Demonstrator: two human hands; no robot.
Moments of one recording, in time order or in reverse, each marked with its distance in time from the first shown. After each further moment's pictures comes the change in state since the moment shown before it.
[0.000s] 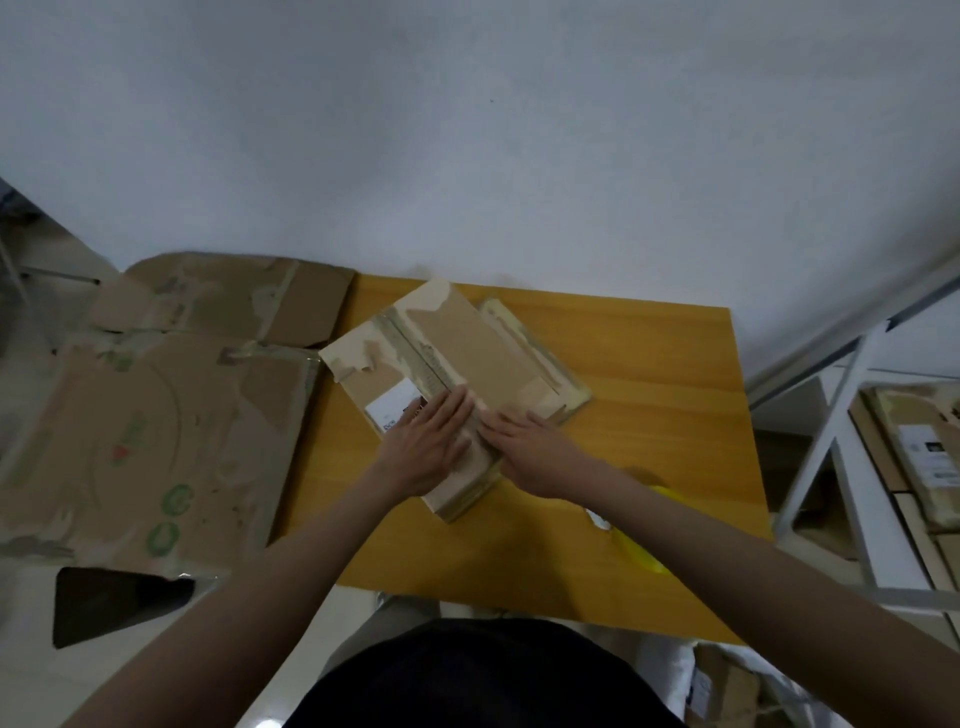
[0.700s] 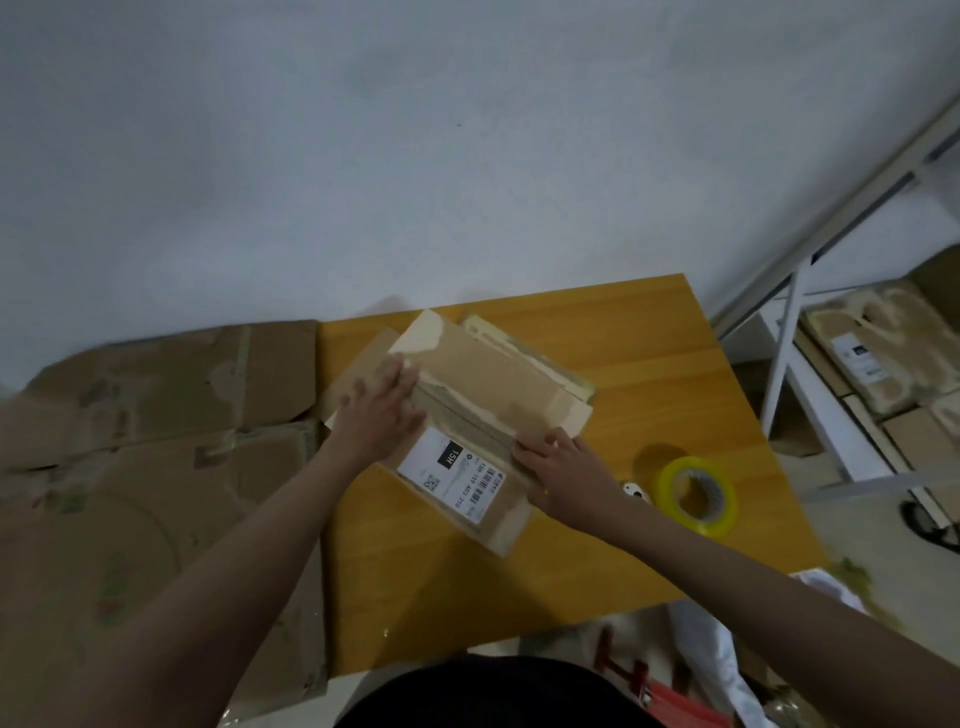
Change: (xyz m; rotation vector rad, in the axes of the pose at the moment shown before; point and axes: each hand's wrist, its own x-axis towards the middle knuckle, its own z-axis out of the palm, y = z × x) left_hand 0.074 -0.164 -0.043 -0.096 -0.043 0.014; right_hand 0.025 -0.064 -0.017 0.077 0.066 0.437
